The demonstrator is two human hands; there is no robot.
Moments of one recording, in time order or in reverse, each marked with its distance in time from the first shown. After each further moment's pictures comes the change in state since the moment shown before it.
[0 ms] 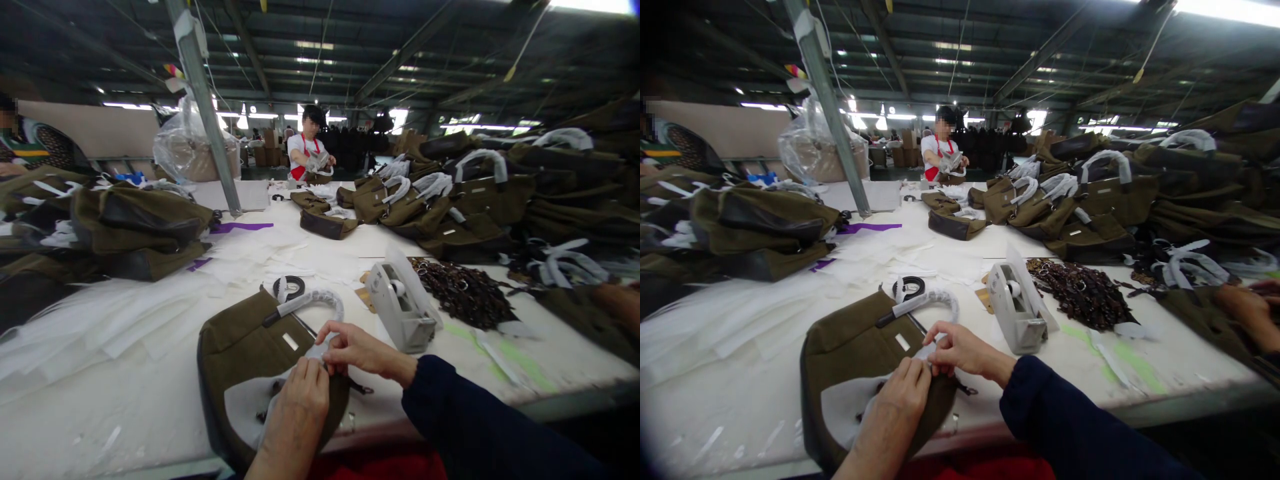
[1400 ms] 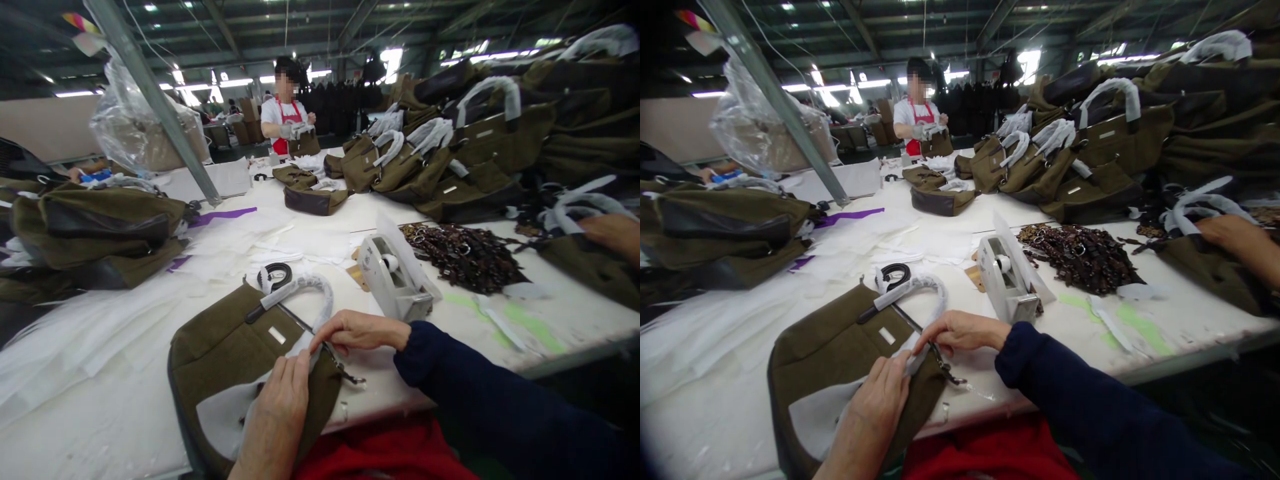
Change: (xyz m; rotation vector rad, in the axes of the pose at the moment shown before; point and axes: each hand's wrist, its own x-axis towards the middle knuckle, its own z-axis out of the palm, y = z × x) left_hand -0.002 -0.004 0.010 0.043 0.114 -0.049; right_hand 0.008 0.030 -0.052 -0.247 -0.316 -0.153
